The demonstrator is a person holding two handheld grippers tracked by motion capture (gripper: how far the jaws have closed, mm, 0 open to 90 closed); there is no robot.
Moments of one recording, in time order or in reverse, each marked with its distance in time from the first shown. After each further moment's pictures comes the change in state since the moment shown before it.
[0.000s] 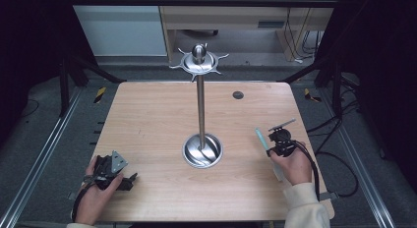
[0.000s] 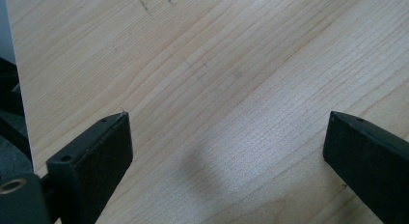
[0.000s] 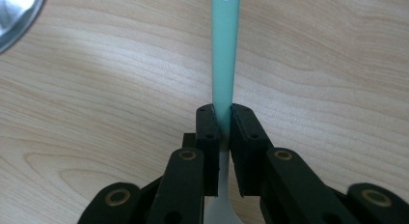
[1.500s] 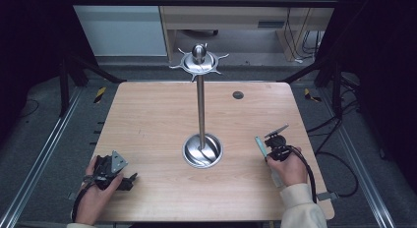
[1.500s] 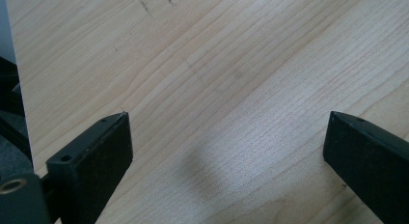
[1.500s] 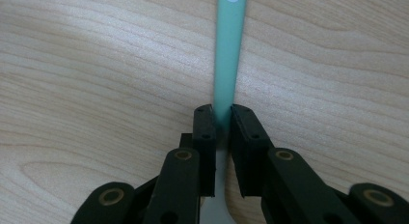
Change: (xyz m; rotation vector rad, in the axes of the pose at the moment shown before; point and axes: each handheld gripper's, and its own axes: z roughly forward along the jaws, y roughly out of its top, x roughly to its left) left arm 0.000 0.000 0.000 0.000 -0.001 -0.001; right arm 0.005 -0.010 0.027 0.100 -0.038 -0.006
